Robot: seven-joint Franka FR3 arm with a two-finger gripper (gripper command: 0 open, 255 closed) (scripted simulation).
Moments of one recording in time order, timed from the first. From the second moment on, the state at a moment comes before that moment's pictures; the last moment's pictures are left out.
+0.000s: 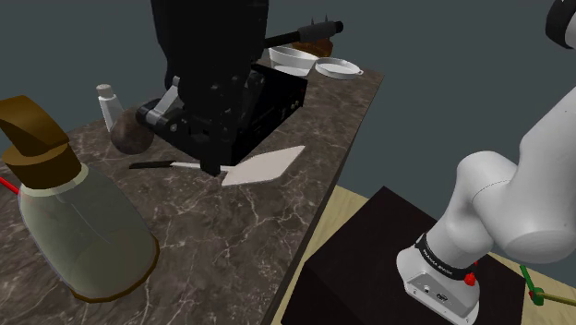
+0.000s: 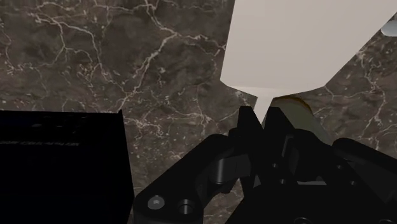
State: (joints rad) arm 0.62 -0.03 0.39 -1.63 -0.03 1.64 0.68
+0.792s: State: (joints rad) arm 0.62 -0.06 0.38 -1.81 -0.02 1.81 0.68
